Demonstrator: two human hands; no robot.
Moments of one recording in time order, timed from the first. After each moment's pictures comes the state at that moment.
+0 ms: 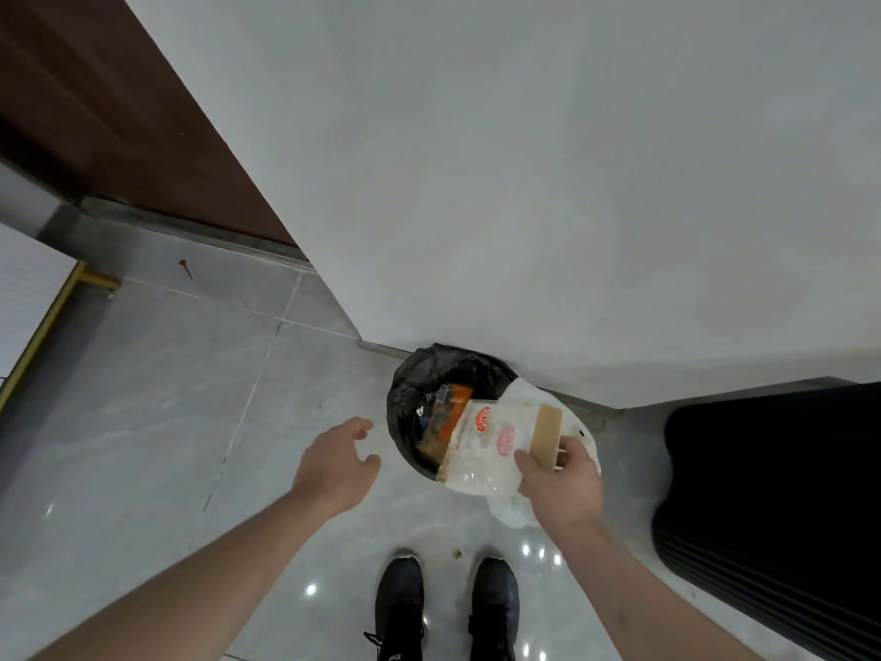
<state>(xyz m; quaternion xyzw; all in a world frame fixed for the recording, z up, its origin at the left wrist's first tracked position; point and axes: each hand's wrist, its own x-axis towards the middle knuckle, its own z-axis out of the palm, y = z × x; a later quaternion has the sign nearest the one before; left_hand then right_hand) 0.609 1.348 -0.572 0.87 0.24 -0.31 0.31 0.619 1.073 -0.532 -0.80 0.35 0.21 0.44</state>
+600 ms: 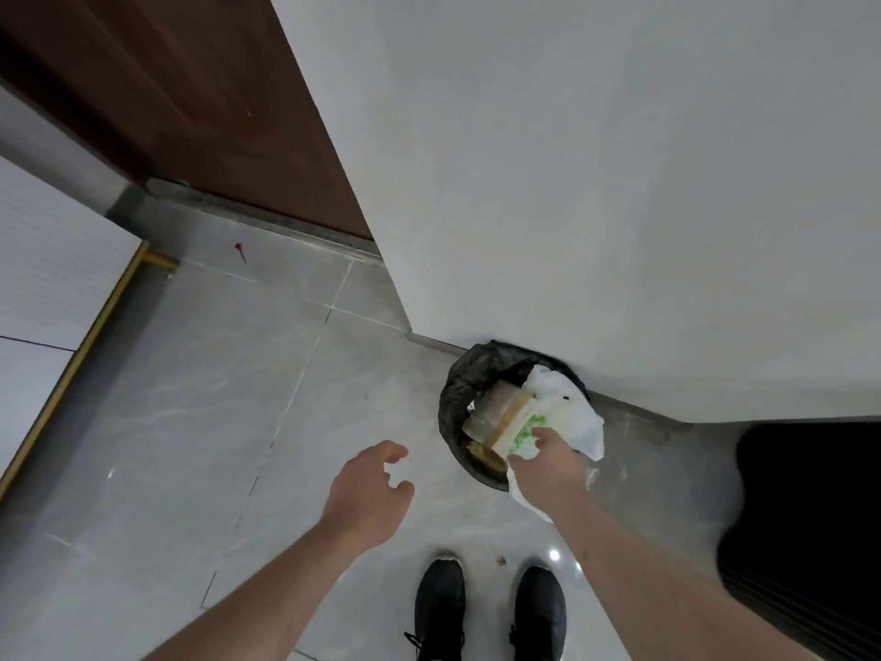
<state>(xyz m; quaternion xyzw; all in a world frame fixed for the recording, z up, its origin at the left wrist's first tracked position) 0.573 1.378 -0.577 0.85 0.26 -0.29 0.35 0.646 1.147 -0.626 -0.85 0.22 0.38 0.30</state>
